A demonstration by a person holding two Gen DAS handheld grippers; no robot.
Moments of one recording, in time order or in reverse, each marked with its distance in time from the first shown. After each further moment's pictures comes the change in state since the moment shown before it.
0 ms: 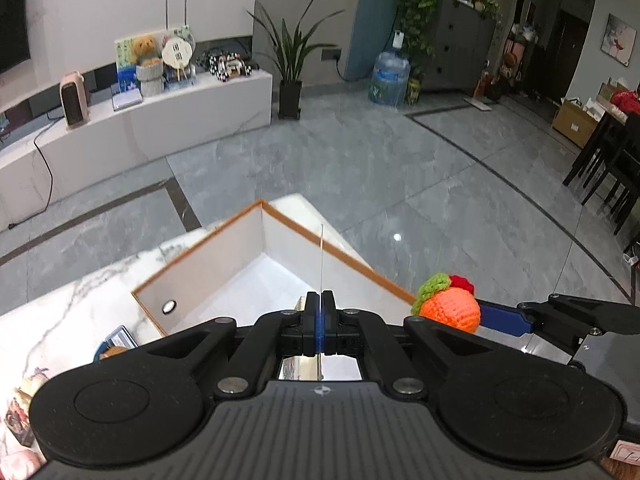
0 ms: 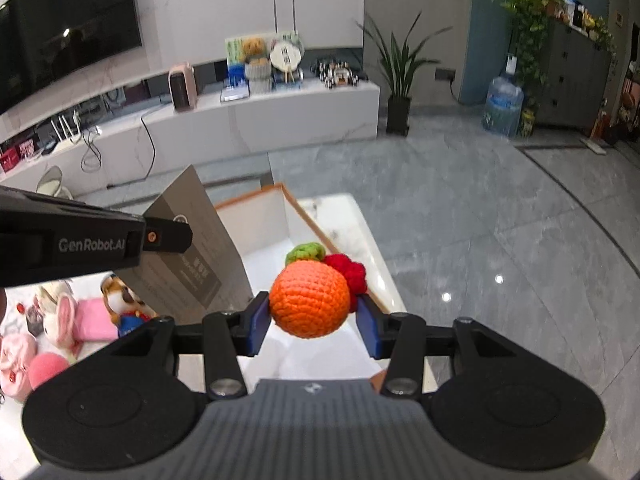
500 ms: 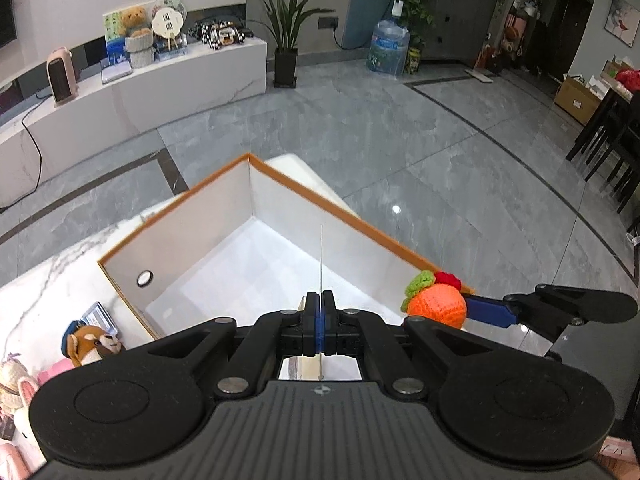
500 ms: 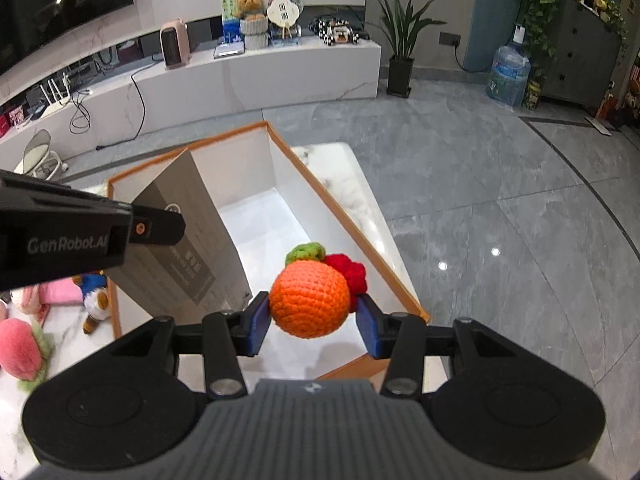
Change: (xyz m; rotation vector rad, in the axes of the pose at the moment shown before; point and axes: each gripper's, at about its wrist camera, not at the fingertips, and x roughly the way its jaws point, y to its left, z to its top) left arm 0.043 -0.002 -0.018 0.007 0.087 -0.007; right arm 0.056 -0.009 -0.025 -0.022 0.111 -0.014
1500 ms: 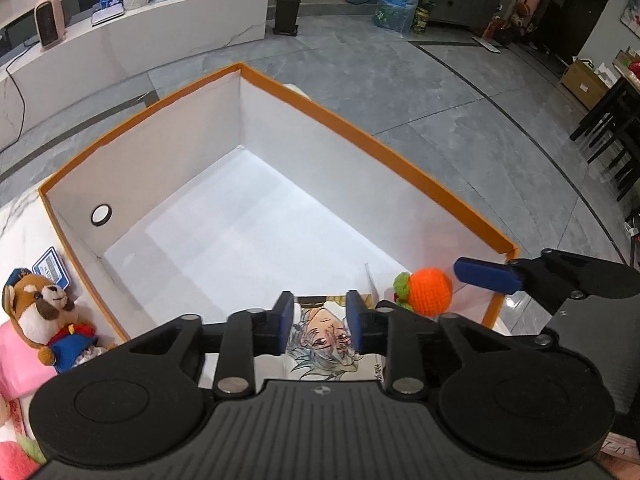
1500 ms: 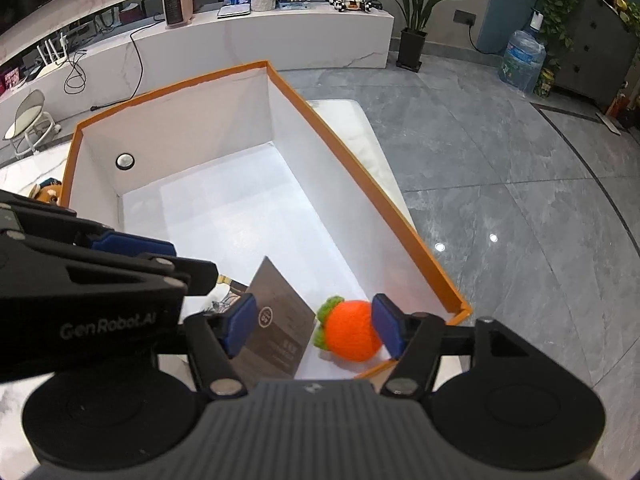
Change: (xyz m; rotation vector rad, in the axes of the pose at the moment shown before) left arm 0.064 0.016 -0.021 -0.056 0.127 -0.032; right arm 0.057 0.003 -0.008 -0.062 0.082 -0.014
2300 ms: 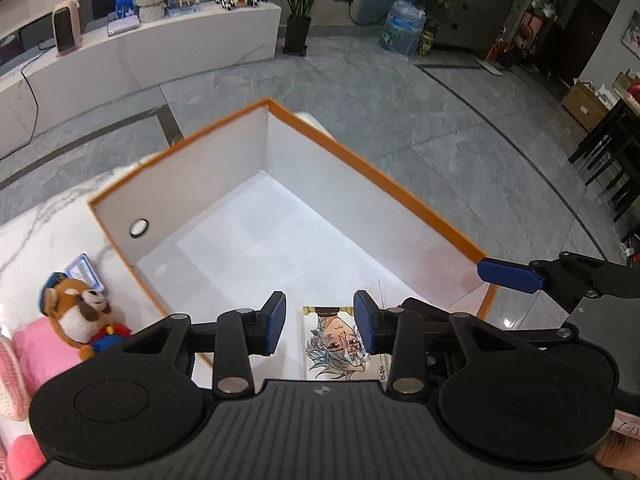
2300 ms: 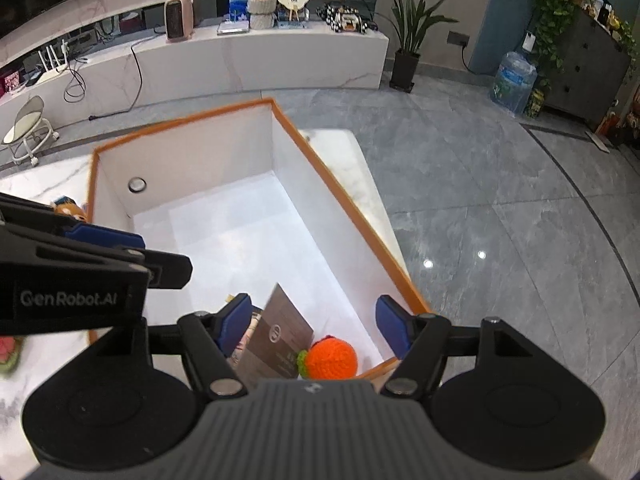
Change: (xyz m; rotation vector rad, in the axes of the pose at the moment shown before) left arm -0.046 0.017 0.003 -0.030 -0.067 0.000; right arm -0.039 0.008 0.013 -0.017 -0.057 -0.034
